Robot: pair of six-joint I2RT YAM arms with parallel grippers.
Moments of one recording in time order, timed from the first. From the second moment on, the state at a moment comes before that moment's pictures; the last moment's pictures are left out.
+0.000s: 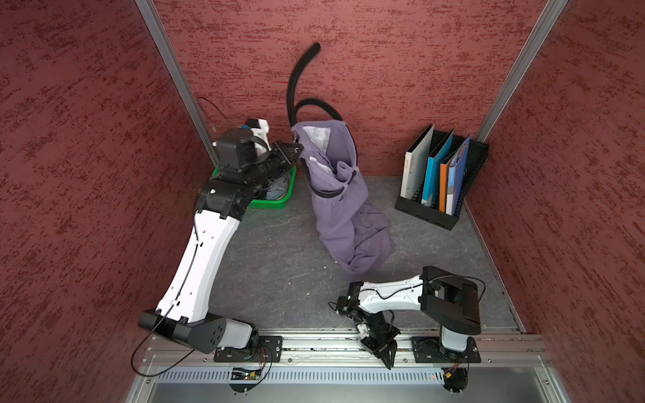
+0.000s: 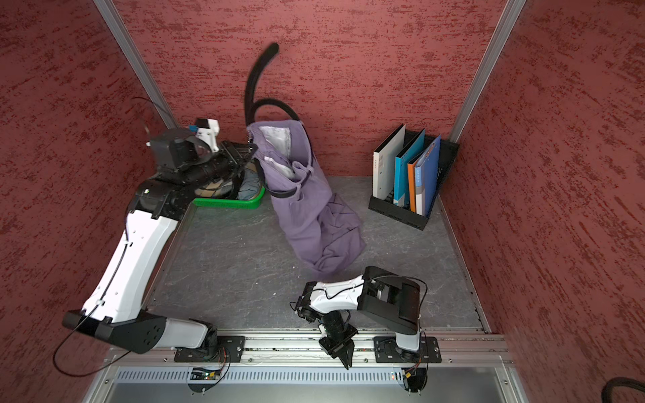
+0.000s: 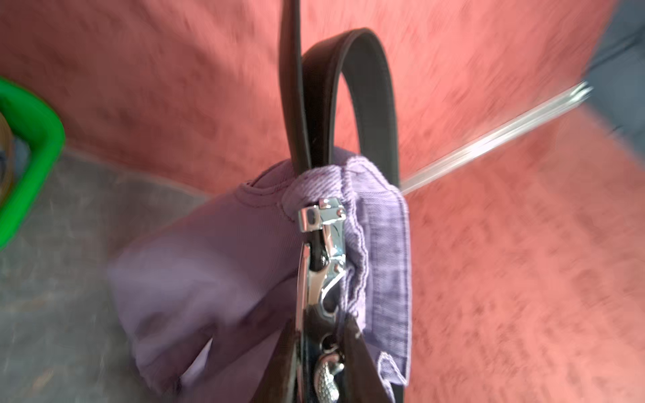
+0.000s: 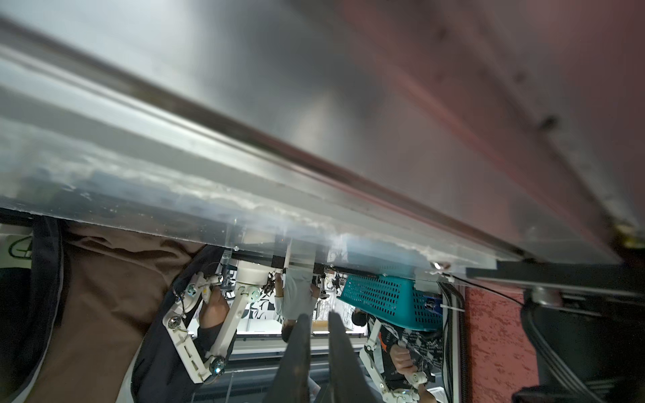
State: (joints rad) left arm -0.21 1.37 1.81 -0.57 0.34 -0.89; right arm 1.29 1.86 1.01 -1.38 -0.63 0.41
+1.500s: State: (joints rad) left arm -0.44 1.26 1.36 -0.91 -0.03 -0.62; right arm 0.52 2.21 1.69 -0.86 -0.36 0.59
